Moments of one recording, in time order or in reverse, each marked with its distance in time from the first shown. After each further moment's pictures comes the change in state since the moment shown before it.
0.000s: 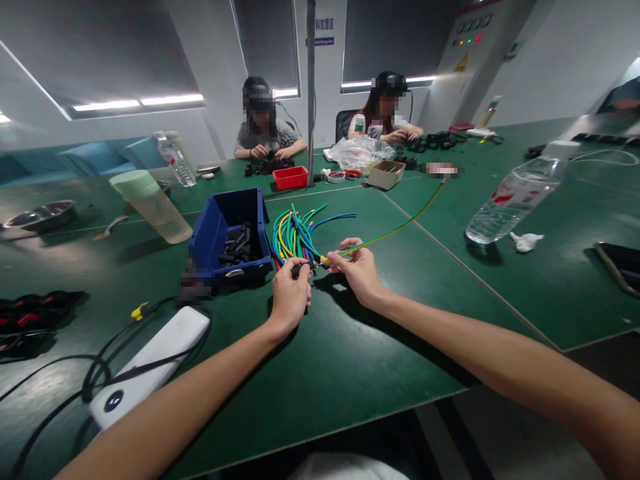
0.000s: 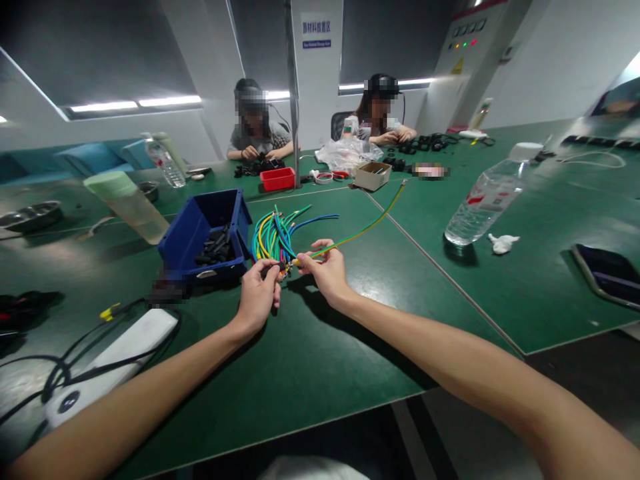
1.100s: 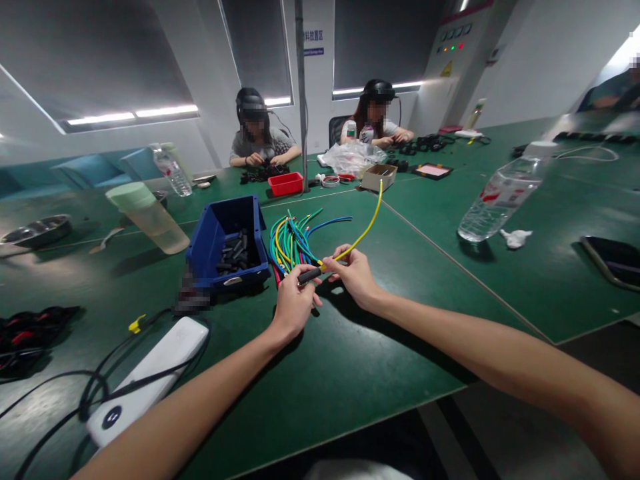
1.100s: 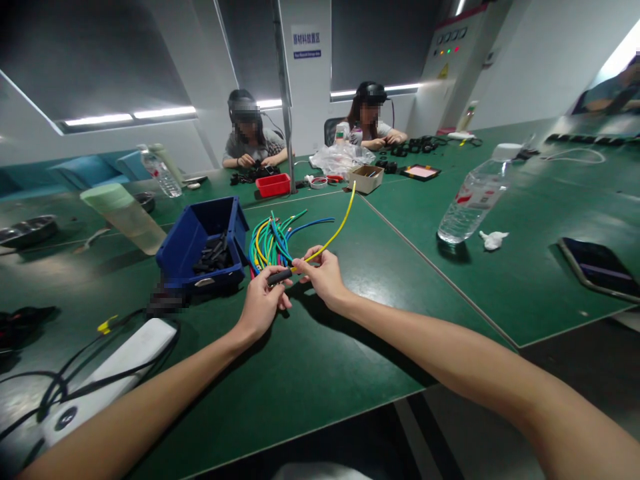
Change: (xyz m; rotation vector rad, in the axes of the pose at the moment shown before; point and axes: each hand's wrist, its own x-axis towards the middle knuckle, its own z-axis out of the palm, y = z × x) left_hand -0.004 0.001 -0.001 0.048 -0.213 0.066; right_hand -0.001 -0.002 -0.001 -0.060 -0.028 0.036
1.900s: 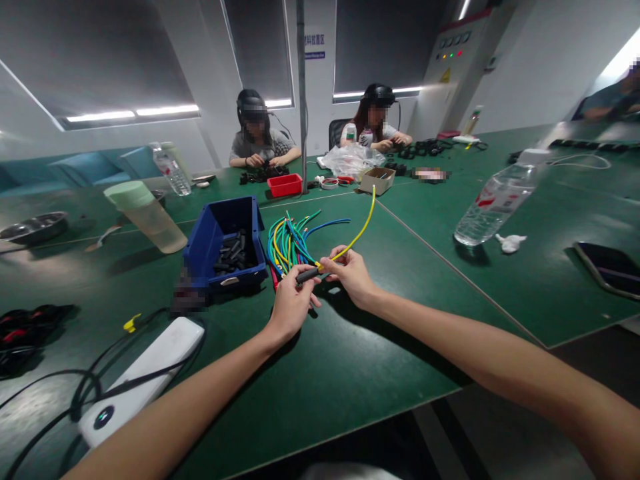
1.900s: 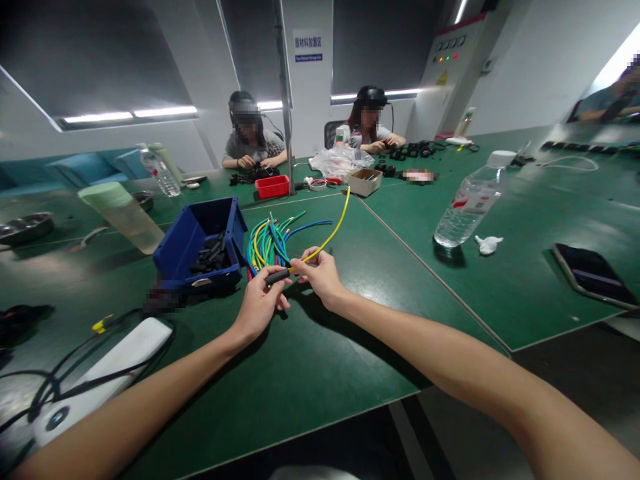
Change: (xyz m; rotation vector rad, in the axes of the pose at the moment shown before) left_hand -0.001 0.002 0.002 0.027 -0.038 0.007; right_hand 0.002 -0.002 -0.004 0.035 -0.051 0.057
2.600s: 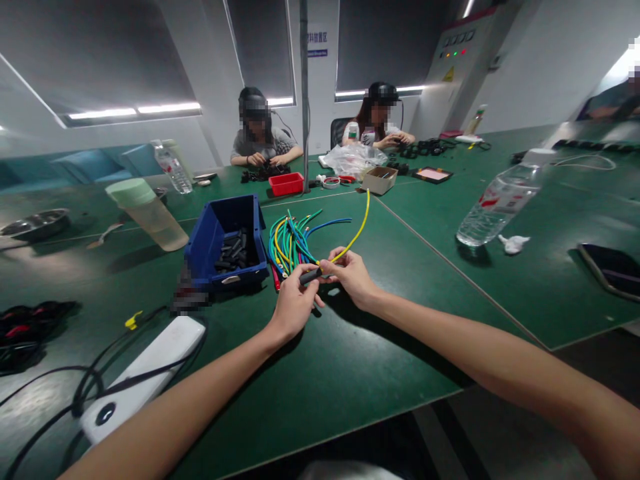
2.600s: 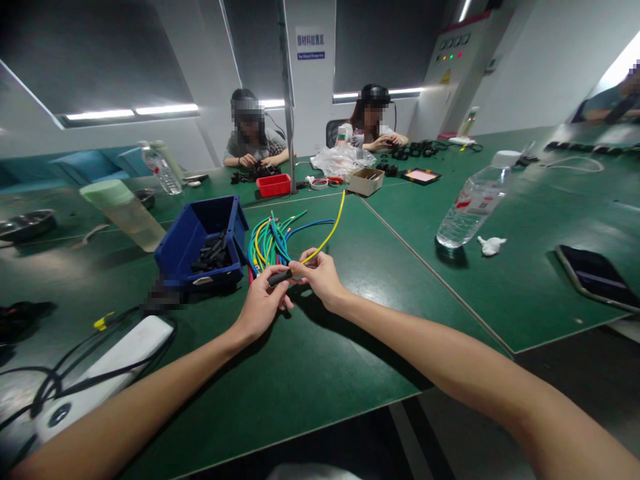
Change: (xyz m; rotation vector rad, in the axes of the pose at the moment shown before) left_hand 0.000 0.000 0.000 -0.010 -0.075 0.028; right_hand -0.001 0.002 0.001 0.006 -0.062 -0.002
